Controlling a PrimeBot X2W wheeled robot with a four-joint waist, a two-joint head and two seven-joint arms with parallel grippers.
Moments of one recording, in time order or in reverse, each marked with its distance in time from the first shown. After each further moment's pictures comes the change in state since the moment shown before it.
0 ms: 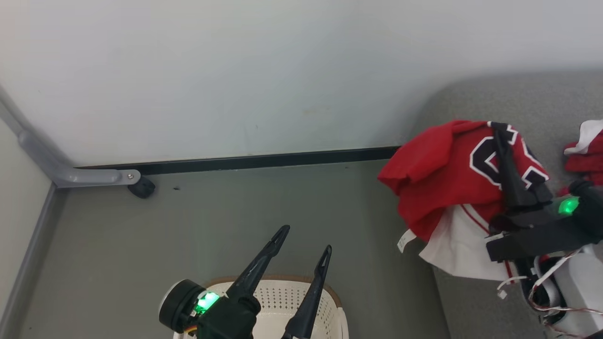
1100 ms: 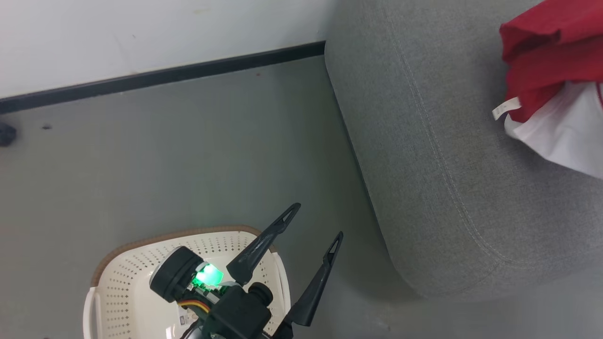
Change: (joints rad) left arm -0.100 0.074 -0.031 -0.073 0.085 -0.038 0.071; right arm -0.233 -0.087 -0.275 0.069 0.104 -0.045 -0.034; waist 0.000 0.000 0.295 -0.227
